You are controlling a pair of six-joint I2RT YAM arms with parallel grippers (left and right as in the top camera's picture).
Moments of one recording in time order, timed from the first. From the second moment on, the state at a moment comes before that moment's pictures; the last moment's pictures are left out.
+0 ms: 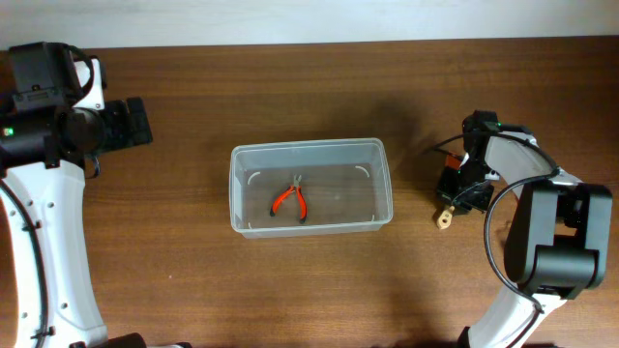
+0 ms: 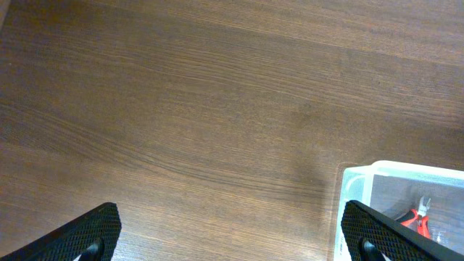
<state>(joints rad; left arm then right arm) 0.20 1.56 1.77 -1.19 -0.03 0.00 -0.13 1.98 1.27 -0.99 -0.07 0.37</state>
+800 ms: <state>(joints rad) 0.20 1.56 1.77 -1.21 -0.03 0.00 -0.06 1.80 1.82 -1.35 -0.07 0.06</state>
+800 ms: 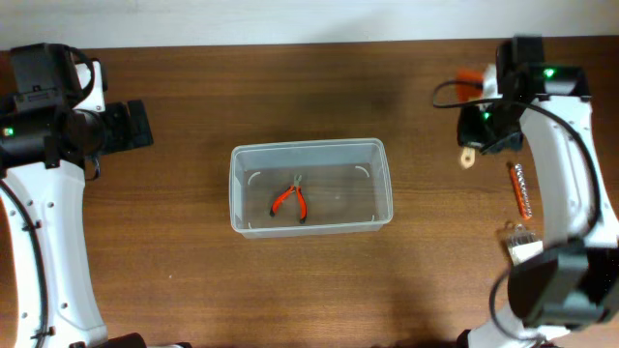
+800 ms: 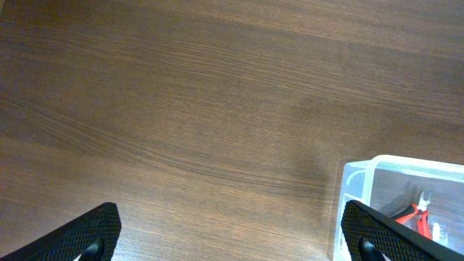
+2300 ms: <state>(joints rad) 0.20 1.56 1.77 -1.21 -0.03 0.00 0.52 2.24 1.93 -1.49 -0.18 -0.82</state>
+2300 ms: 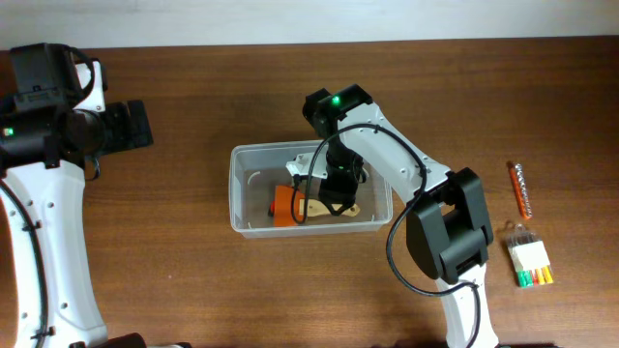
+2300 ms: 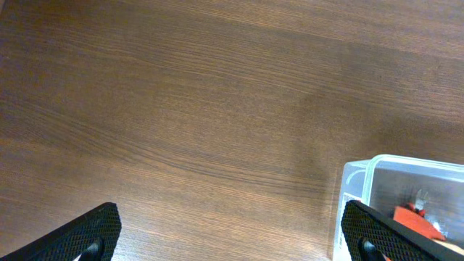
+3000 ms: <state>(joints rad) 0.20 1.56 1.77 -1.21 -0.03 0.00 -0.15 1.66 2.10 -1.60 0.04 -0.35</state>
